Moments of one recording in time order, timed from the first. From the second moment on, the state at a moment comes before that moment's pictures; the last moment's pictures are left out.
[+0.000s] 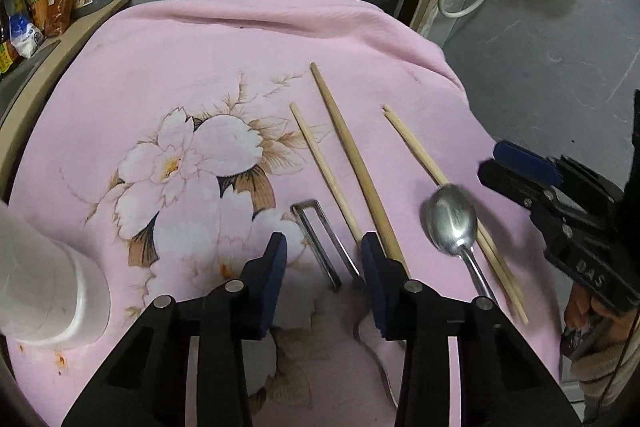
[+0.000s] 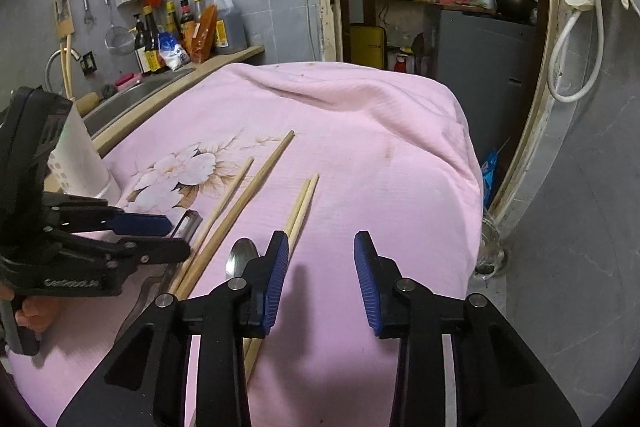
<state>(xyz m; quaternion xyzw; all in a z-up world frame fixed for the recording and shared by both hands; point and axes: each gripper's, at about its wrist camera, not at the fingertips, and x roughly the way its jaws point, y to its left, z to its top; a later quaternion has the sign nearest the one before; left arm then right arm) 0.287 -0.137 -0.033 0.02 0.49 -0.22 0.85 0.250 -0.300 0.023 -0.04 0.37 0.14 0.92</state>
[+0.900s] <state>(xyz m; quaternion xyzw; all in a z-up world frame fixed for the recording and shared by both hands) 0.290 -0.135 -0.036 0.05 0.50 -0.20 0.84 0.307 -0.276 0.006 -0.07 0.45 0.16 0.88</state>
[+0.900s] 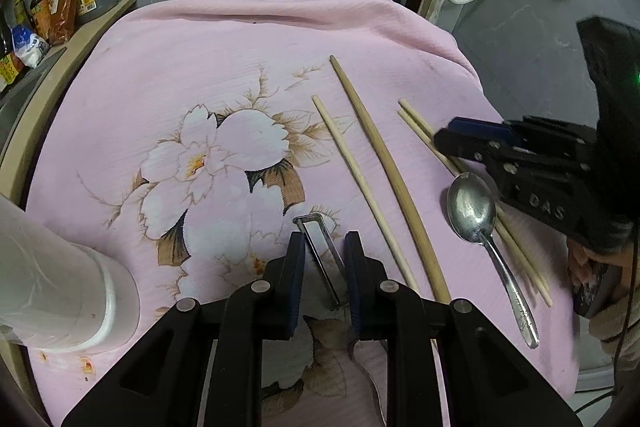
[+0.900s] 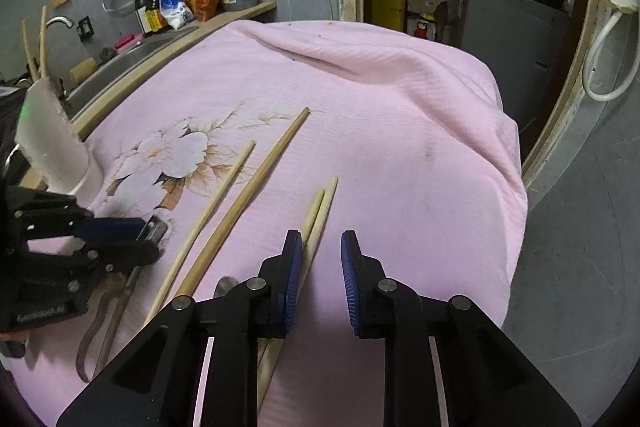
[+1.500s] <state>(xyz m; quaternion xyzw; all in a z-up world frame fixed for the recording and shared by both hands) 0.291 -0.139 -0.039 0.07 0.50 -0.21 0.84 0.332 -0.279 0.007 -0.03 0.48 0.14 0.86</state>
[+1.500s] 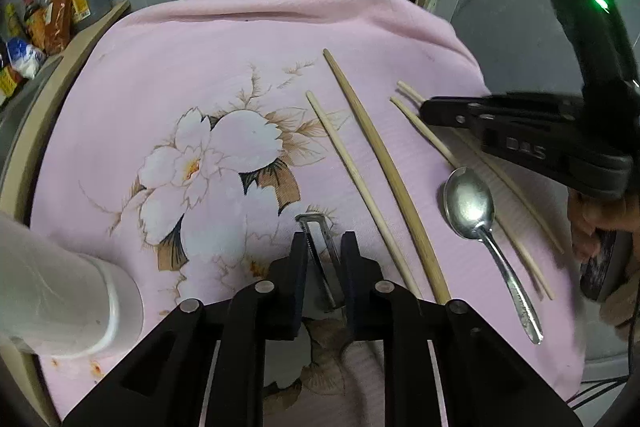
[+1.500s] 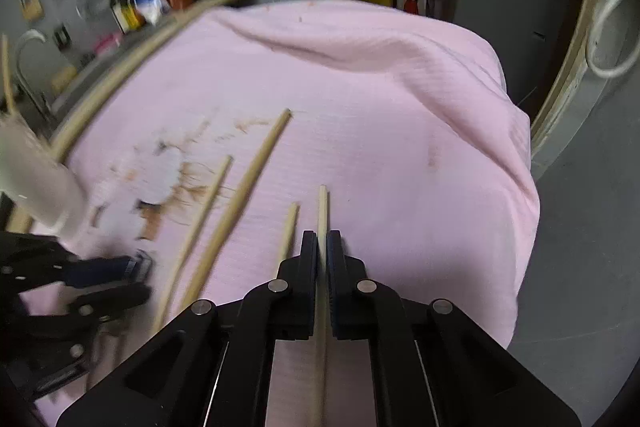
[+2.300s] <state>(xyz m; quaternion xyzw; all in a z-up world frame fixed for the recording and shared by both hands) 0.186 -0.078 0.038 0.03 0.20 -0.13 0.97 0.171 -0.218 0.110 -0.05 0.10 0.19 0.98</state>
